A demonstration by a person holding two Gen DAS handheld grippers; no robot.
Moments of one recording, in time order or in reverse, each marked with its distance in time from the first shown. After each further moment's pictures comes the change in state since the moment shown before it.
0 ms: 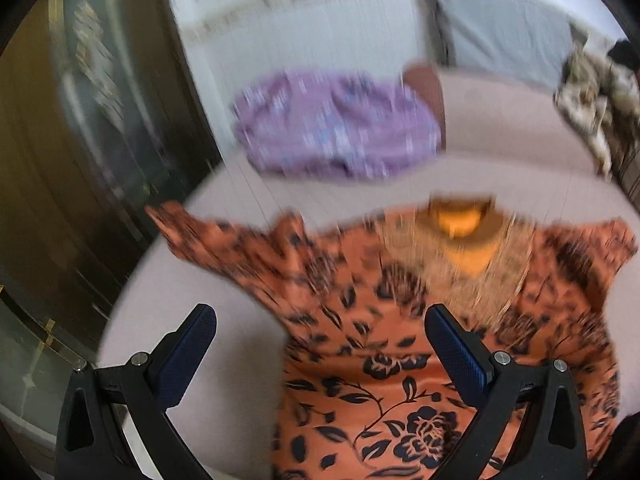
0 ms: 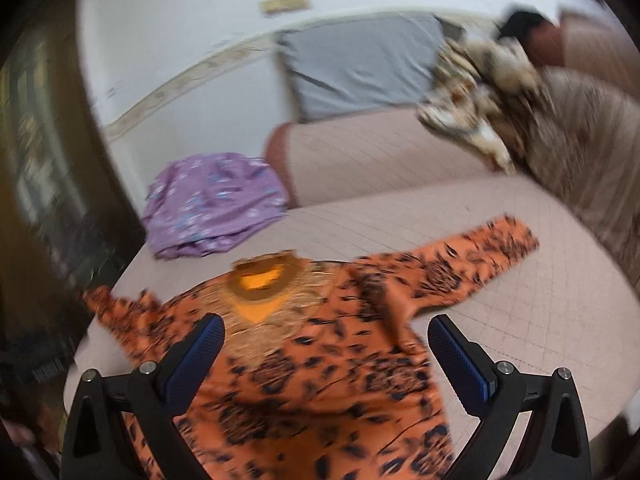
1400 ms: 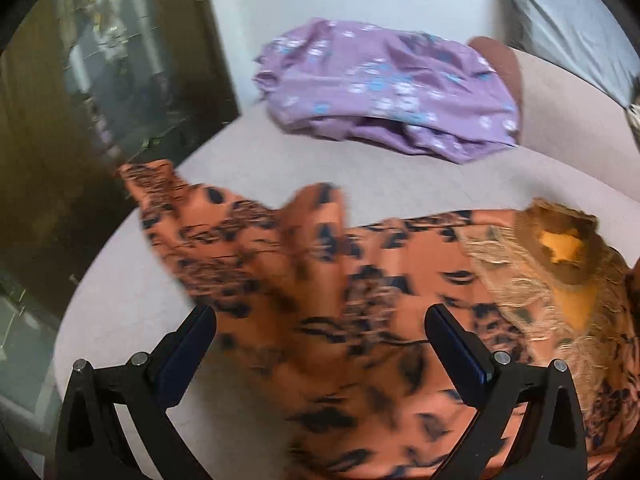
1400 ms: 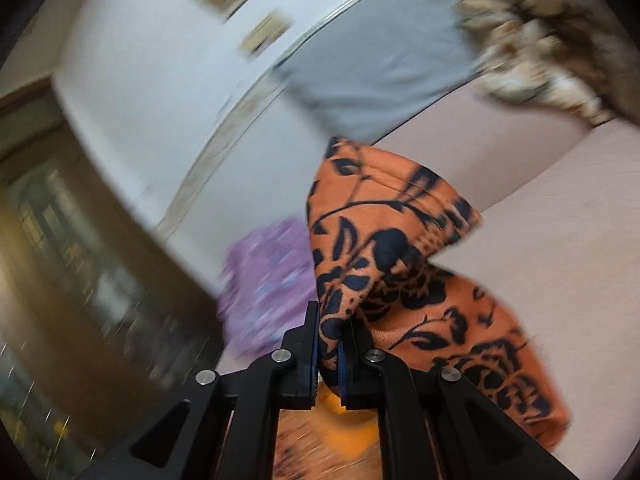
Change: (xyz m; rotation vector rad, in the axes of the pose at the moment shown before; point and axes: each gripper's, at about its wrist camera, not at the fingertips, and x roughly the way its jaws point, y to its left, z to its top) left arm 0.133 0.046 0.024 -0.147 0.041 0.086; right arm 0.138 0.015 0.105 0.251 -0.058 0.450
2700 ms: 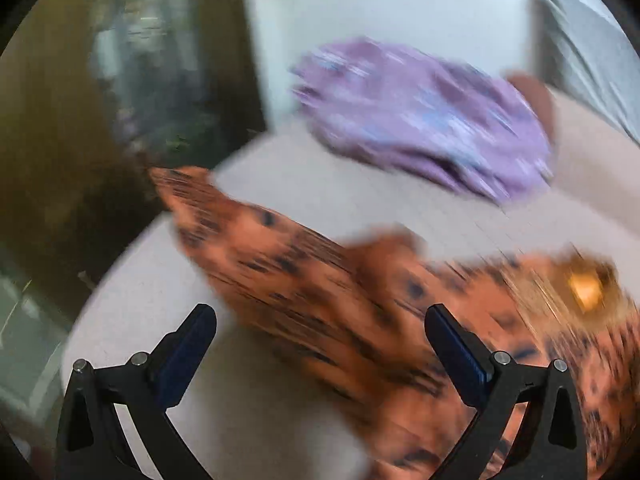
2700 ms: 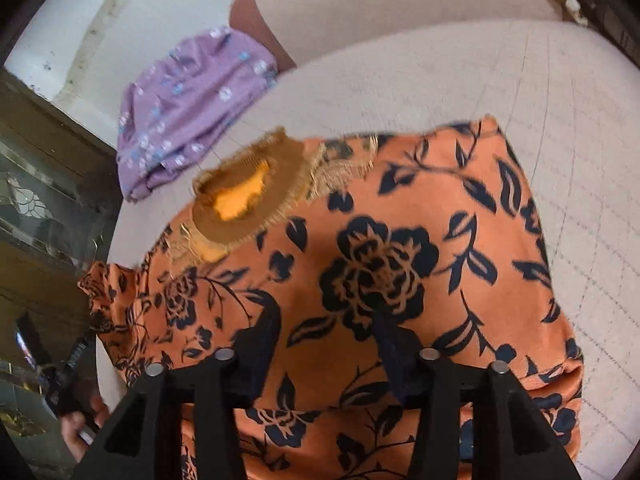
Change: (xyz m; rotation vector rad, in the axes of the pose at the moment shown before) left arm 0.007 0.071 0.027 -0.133 -0.078 0.055; right arm 0.063 -0.063 -0.097 0.007 0.521 -0.357
